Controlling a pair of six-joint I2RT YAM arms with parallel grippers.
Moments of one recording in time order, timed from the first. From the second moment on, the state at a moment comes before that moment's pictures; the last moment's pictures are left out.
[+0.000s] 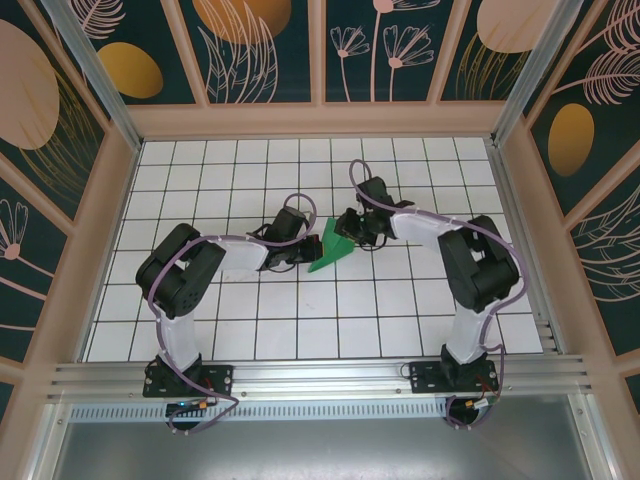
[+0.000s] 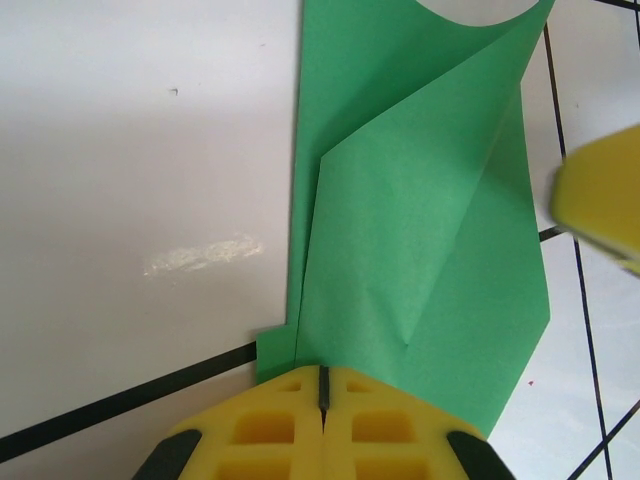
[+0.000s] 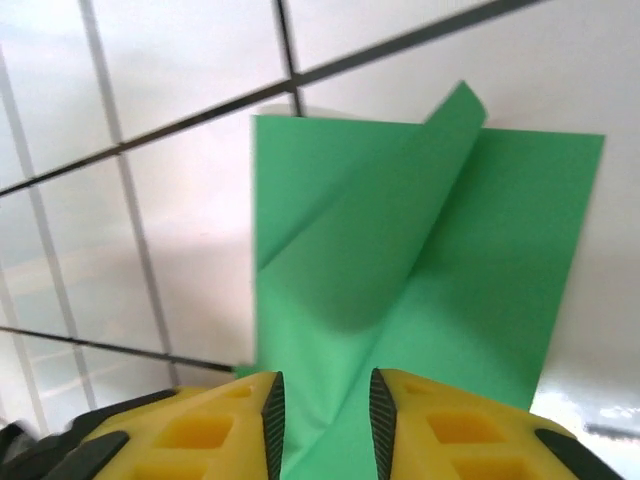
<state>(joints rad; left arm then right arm) -0.64 1.91 0.93 0.13 0.26 -0.68 0.51 1.82 1.11 -0.27 -0.31 0.78</state>
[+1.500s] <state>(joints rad) -0.64 1.86 0.95 0.12 0.37 -0.70 0.52 1.93 1.04 -0.11 -0.47 0.72</state>
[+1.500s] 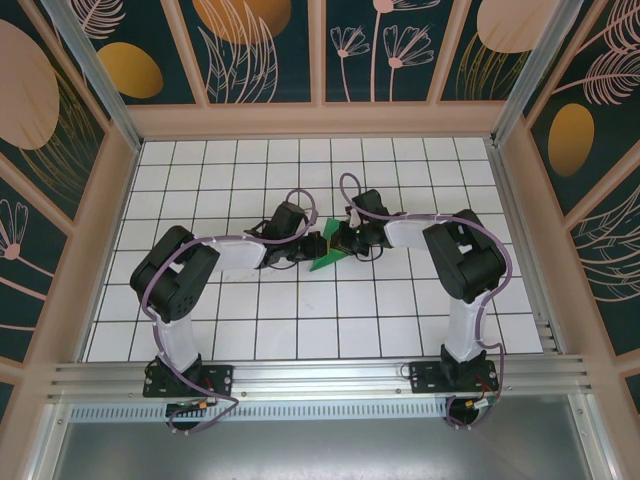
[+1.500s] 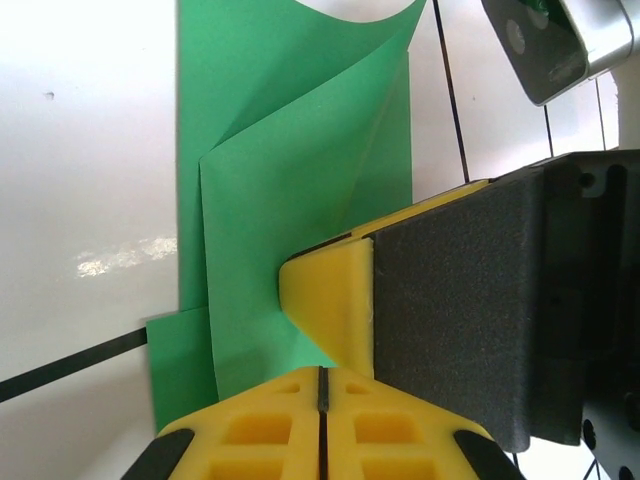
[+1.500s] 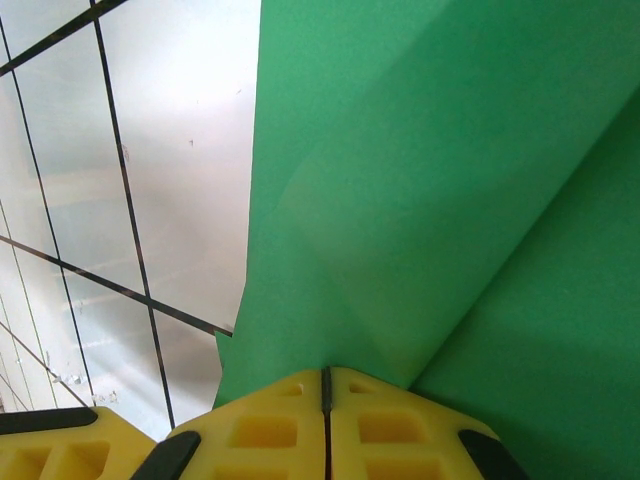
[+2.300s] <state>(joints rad) -0.64 1.90 0.93 0.09 0.36 -0.70 0.50 1.93 1.02 -0.06 -0.51 0.73</state>
